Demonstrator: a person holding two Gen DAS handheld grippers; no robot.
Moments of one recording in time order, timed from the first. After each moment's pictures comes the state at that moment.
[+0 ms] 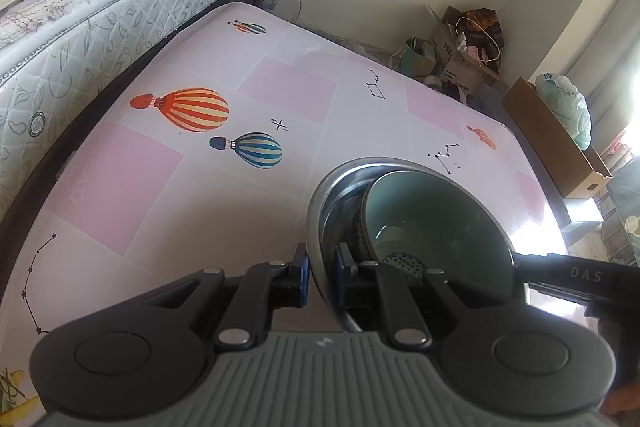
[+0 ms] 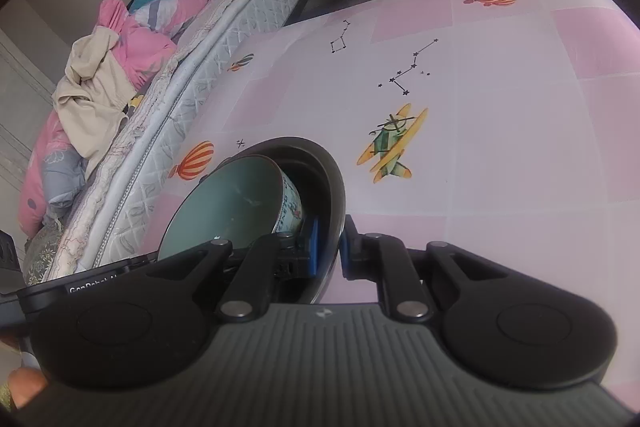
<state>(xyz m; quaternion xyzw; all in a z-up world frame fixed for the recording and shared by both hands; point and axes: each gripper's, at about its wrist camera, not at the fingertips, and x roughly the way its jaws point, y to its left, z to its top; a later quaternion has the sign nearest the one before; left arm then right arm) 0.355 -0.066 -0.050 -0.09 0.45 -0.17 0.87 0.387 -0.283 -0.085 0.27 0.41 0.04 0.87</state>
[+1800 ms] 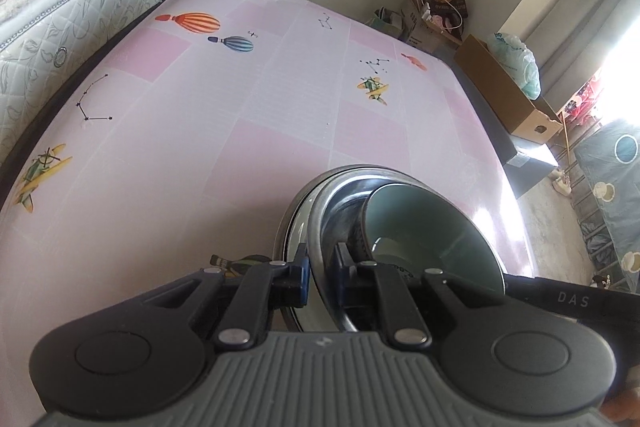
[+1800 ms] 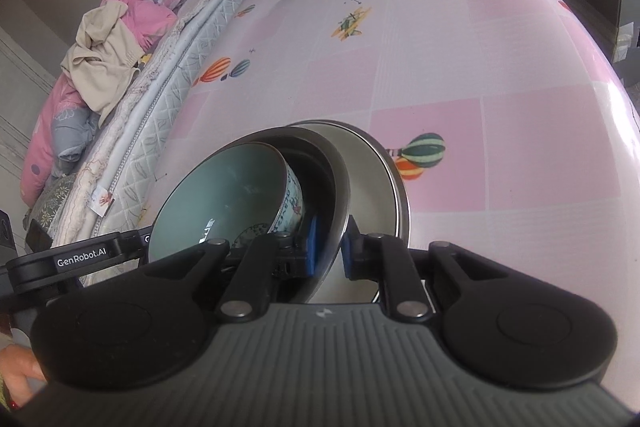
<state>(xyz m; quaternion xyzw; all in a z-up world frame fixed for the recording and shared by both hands) 0.177 -0.048 -0.031 -0.09 0.47 -0.21 0.85 0.156 -0.243 -0.052 0.27 0.44 0.01 0.86</state>
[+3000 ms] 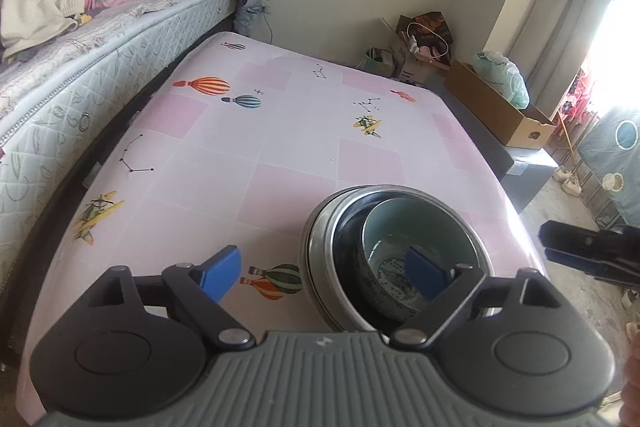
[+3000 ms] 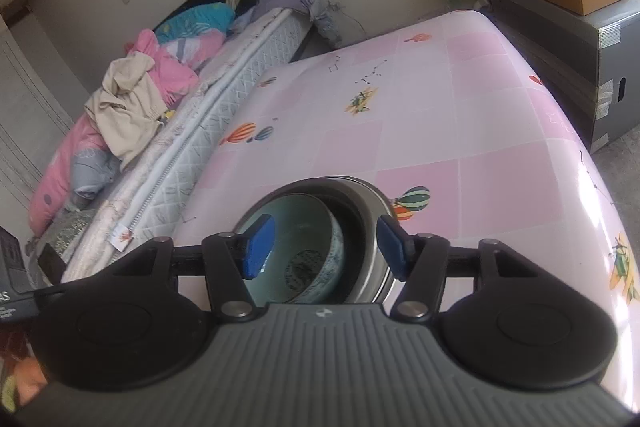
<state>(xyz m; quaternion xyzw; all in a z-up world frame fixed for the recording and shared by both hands) 0.119 -0.026 0.010 -0.04 0.39 -0.20 0.90 0.087 -0.243 0.009 0.26 0.32 0.00 0.91</state>
